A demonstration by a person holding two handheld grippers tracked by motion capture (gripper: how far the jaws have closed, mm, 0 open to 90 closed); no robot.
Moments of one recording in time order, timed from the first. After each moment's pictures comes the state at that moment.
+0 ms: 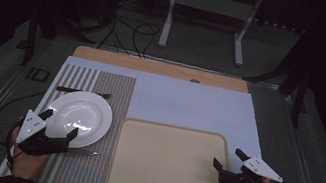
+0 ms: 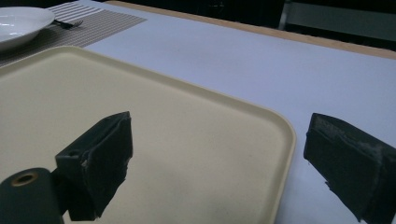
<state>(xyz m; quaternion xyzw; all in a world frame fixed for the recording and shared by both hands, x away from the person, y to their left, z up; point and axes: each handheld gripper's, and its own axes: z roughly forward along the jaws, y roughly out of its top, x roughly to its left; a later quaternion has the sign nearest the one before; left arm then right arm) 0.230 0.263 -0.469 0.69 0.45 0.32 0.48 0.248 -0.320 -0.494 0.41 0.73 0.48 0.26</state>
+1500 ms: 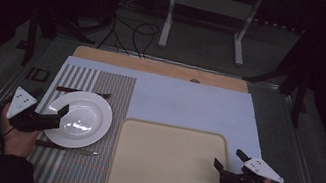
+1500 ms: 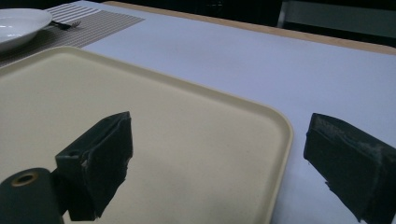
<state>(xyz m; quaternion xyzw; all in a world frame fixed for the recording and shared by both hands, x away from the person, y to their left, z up) 0.274 0.299 -0.449 0.67 0.45 0.35 0.48 0.248 -0.323 -0.496 0.42 0.73 0.48 0.26</state>
